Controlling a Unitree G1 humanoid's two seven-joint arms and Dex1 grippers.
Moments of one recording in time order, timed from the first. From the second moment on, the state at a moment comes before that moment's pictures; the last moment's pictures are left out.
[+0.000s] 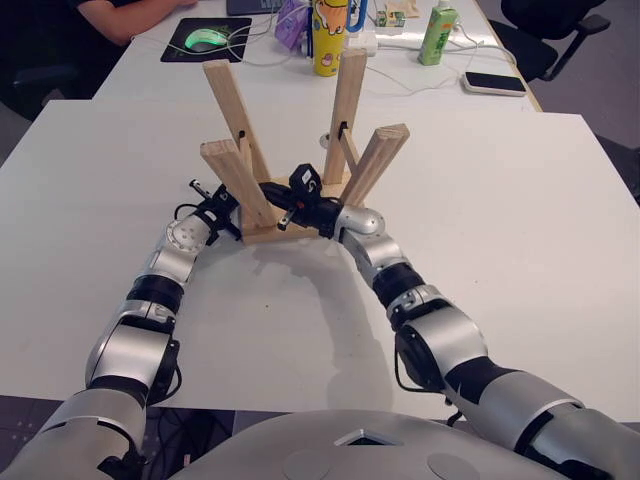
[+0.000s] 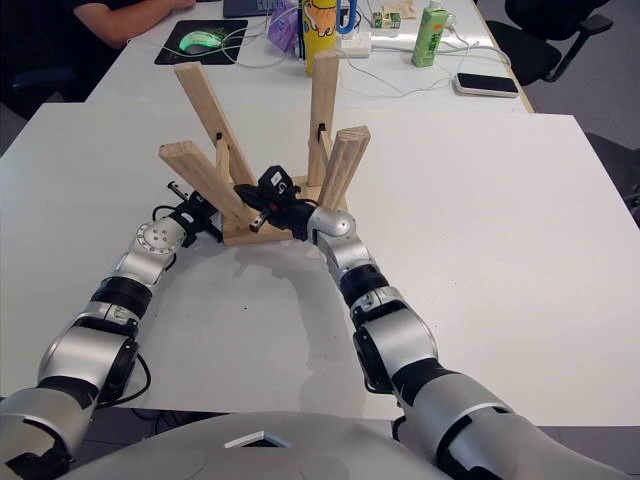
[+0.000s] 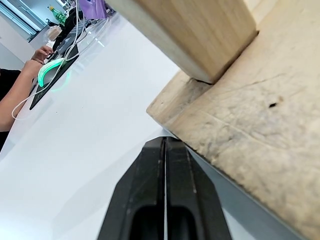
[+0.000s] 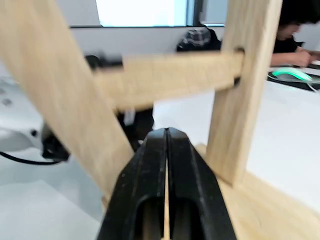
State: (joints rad) left arm -0.56 0.39 -0.23 0.89 0.20 -0.16 -0.31; right arm -0.63 0.11 0.15 0.84 0.09 -0.22 0.68
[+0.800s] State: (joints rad) left arm -0.05 0.36 -0.14 0.07 0.04 0.30 -0.28; right arm -0.26 -0.21 -0.06 0.48 0.03 0.01 0.33
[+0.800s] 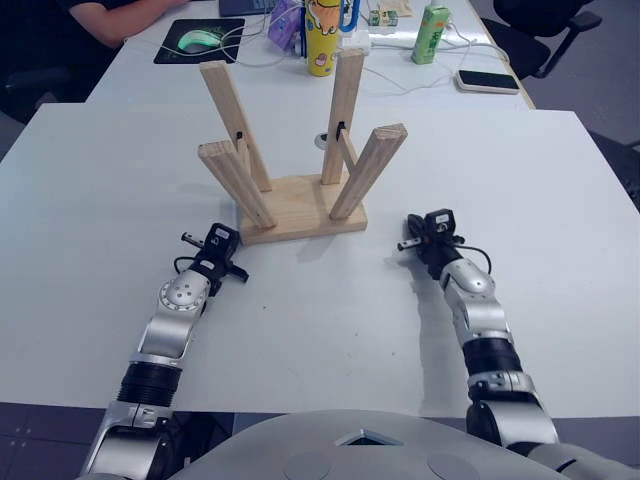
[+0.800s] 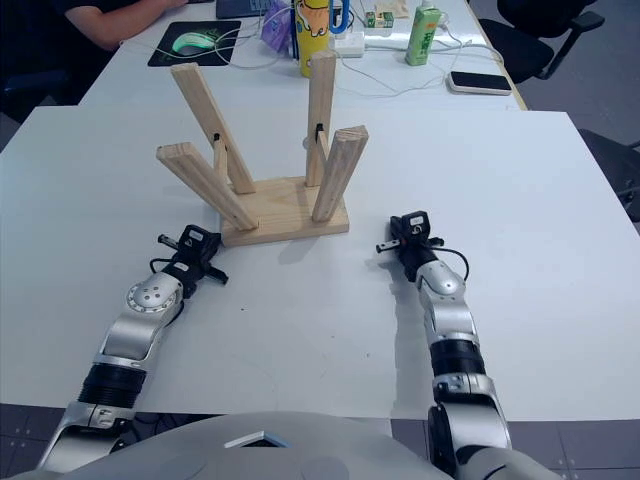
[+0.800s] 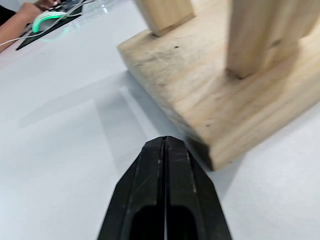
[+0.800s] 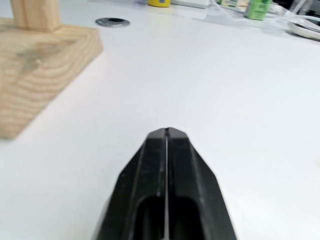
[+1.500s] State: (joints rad) left arm -0.02 0.39 -0.16 0.05 -0.08 0.30 -0.40; right arm 0.01 -0.22 0.04 0.19 0.14 0.04 0.50
